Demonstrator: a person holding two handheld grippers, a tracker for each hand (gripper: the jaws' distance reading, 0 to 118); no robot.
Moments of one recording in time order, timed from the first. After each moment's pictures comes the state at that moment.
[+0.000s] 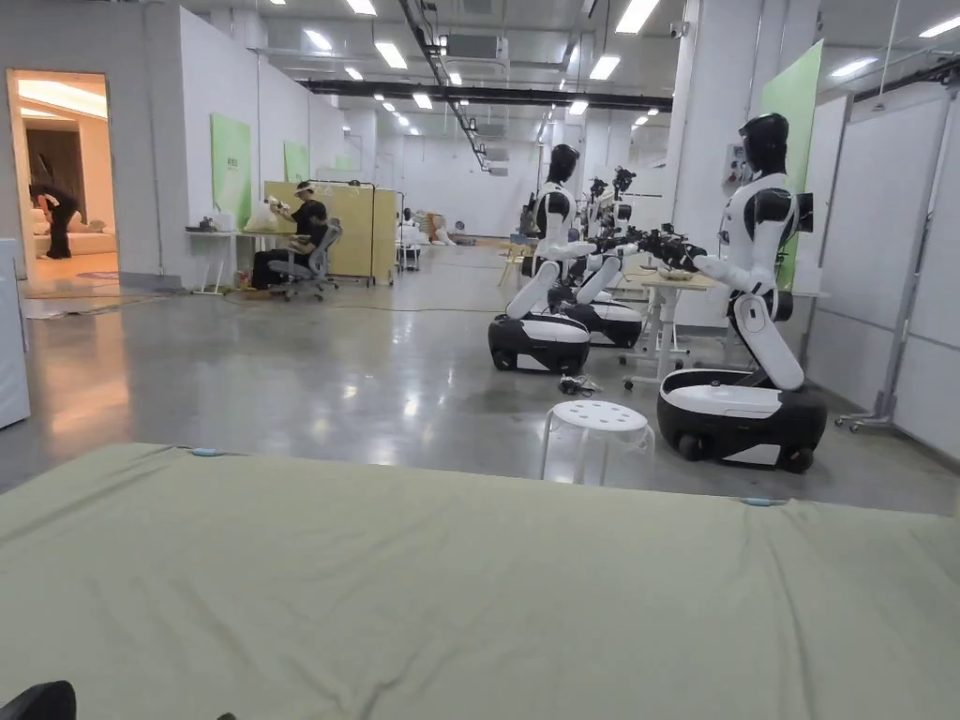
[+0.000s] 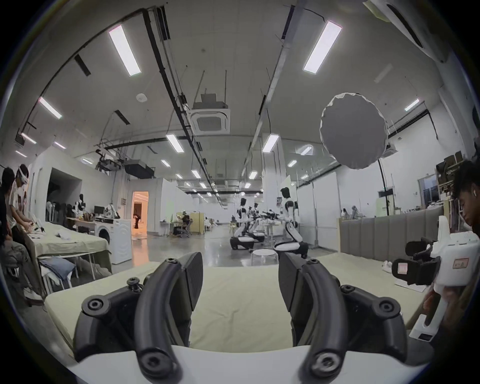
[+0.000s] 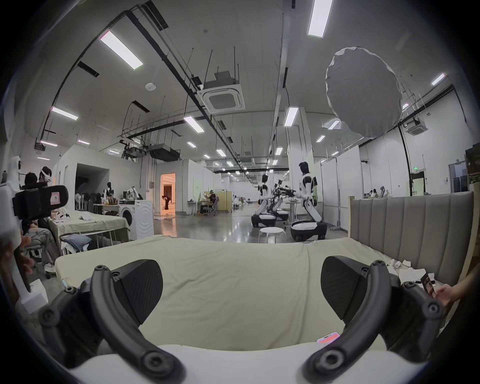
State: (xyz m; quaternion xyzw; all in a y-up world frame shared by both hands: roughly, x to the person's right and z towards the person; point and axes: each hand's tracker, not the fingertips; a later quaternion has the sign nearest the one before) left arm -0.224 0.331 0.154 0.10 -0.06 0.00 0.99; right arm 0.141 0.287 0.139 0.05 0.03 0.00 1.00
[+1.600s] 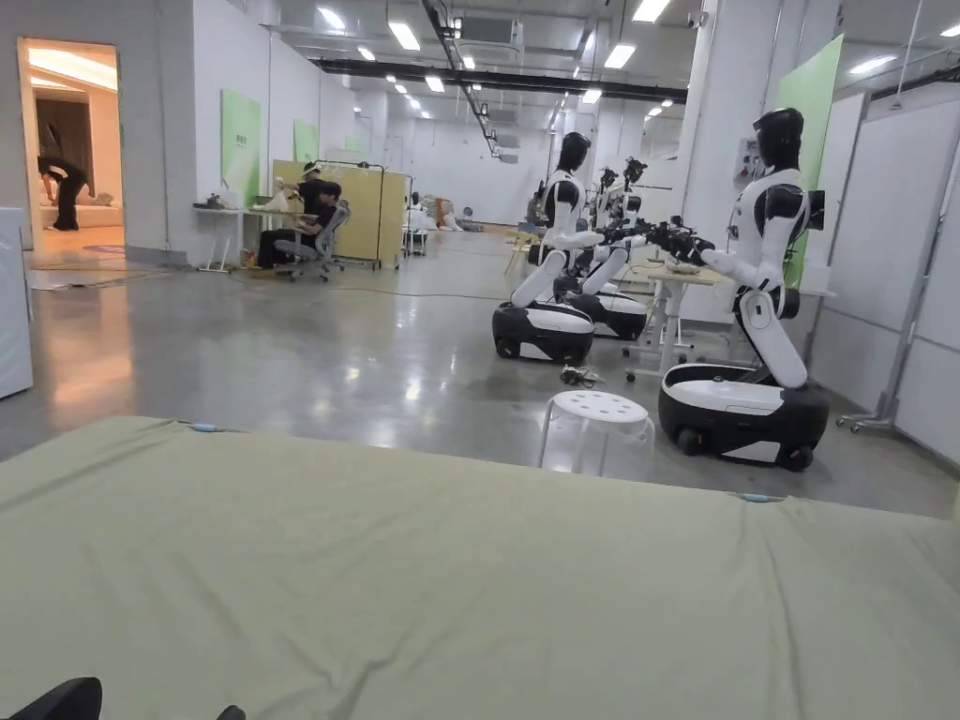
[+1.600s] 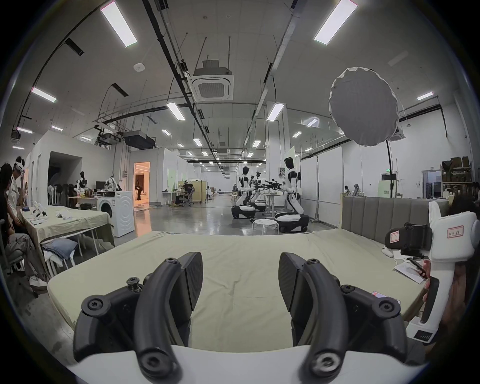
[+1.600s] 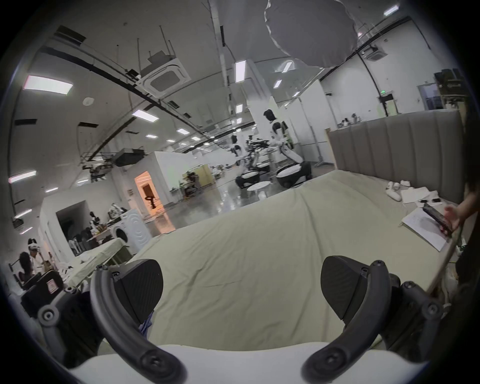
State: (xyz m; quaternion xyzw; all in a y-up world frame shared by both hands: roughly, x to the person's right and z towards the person) left arm -0.222 0.321 0.126 0.00 -0.05 0.00 1.00; right arm 0.132 0.299 0.084 -0.09 -0.04 -0.18 0.98
